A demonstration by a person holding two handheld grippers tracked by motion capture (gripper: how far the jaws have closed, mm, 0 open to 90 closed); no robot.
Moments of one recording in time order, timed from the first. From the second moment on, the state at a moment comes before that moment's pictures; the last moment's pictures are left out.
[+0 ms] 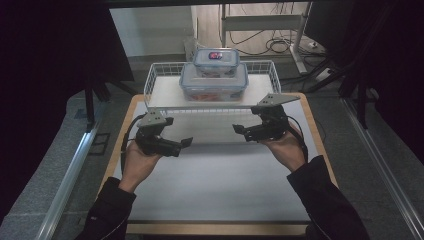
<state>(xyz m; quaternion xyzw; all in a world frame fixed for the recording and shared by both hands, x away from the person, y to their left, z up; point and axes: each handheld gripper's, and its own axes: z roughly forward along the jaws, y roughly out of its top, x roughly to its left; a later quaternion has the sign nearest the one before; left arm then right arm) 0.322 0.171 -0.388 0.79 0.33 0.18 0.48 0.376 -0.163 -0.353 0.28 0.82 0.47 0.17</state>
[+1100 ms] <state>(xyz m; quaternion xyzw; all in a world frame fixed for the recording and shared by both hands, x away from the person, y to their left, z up) 0.263 0.166 -0.464 0.80 0.34 0.18 0.46 0.321 -0.190 -0.426 0.27 0.83 0.45 0.15</state>
